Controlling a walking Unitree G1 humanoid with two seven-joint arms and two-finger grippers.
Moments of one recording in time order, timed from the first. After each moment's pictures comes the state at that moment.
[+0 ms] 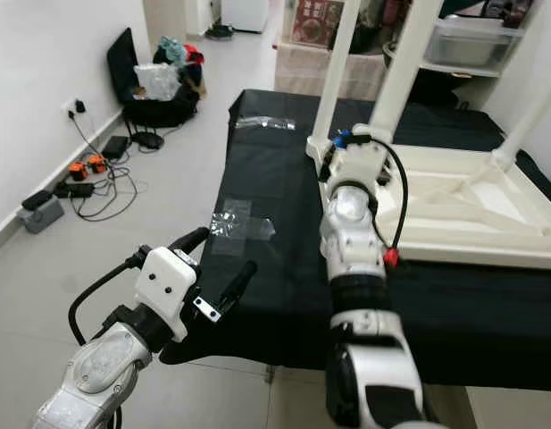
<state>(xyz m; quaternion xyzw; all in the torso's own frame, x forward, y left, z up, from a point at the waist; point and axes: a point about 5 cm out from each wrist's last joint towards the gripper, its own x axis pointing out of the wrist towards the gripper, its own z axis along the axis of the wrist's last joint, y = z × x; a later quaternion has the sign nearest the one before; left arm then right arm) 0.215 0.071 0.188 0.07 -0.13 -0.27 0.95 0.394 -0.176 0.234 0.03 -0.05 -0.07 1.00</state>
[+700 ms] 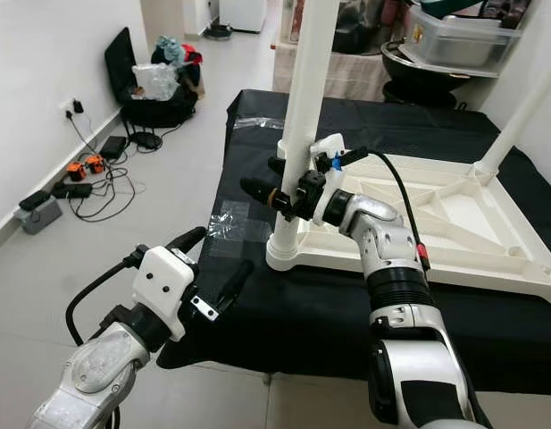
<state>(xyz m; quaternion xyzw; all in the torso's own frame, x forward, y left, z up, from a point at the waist) 0.216 0.074 0.188 0.07 -0.13 -0.26 0.95 0.367 -0.147 0.217 0.04 -0.01 0.50 0.87</state>
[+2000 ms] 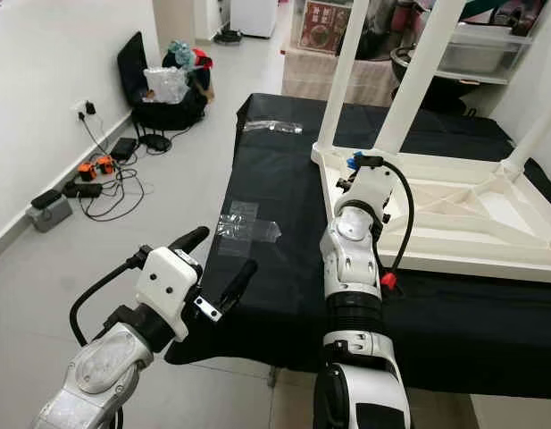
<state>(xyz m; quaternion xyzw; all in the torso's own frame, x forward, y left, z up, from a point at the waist) 0.216 0.070 0.188 0.07 -0.14 -0.27 0.95 0.371 -0.185 0.202 0.06 -0.03 -0.25 0.97</state>
